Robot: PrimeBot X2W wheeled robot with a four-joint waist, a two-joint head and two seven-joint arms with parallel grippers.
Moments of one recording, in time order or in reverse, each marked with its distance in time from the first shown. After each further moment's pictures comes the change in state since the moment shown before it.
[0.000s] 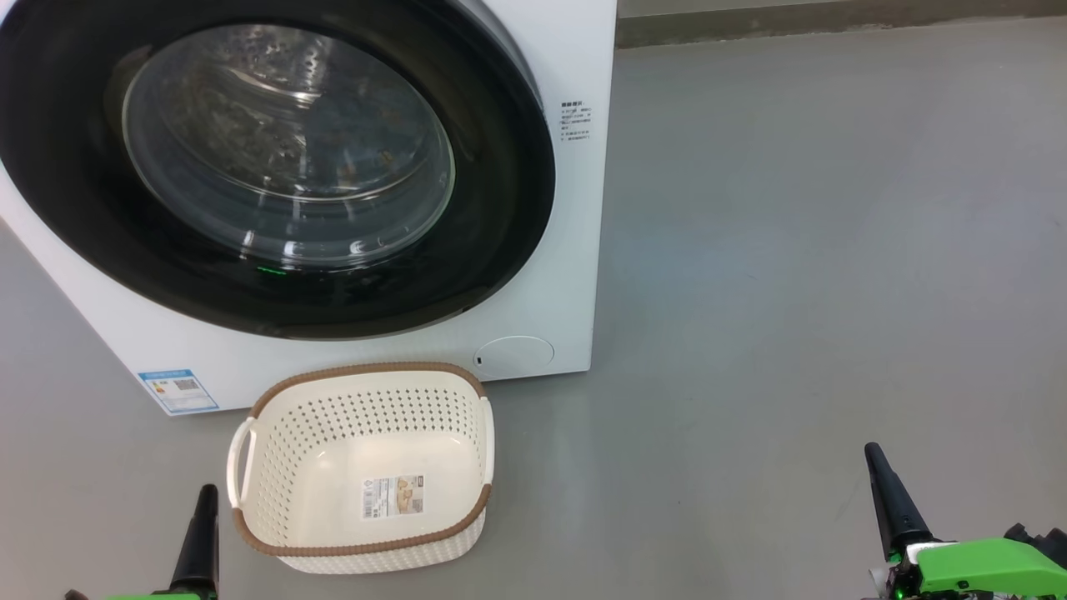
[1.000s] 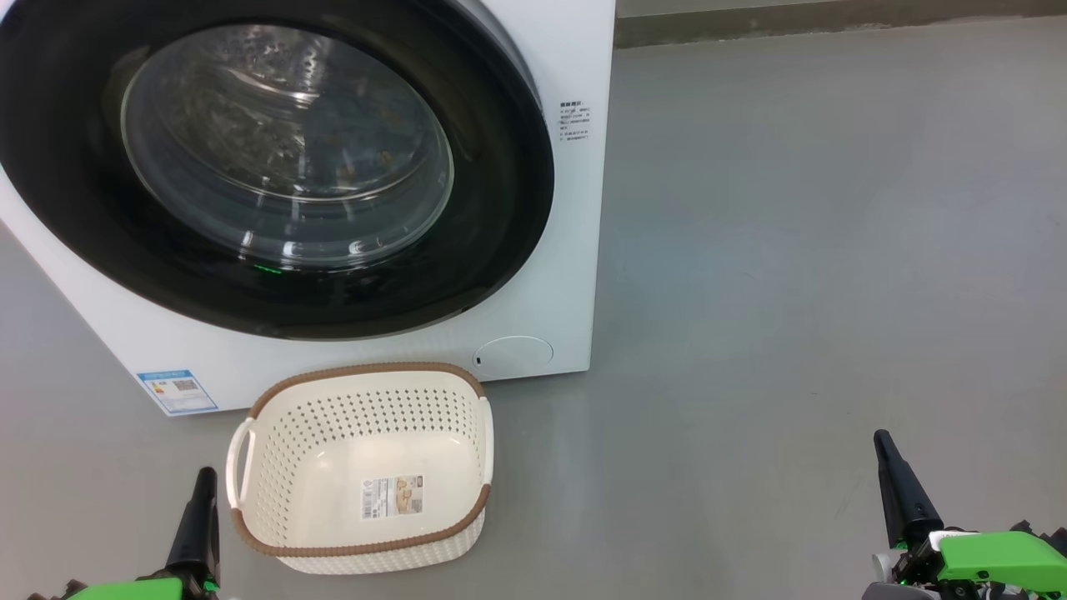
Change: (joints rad) left arm -0.035 0.000 0.008 0.013 -0.164 0.000 0.041; right arm -0.020 0.000 -0.023 0.000 0.164 0.000 0.043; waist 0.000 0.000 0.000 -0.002
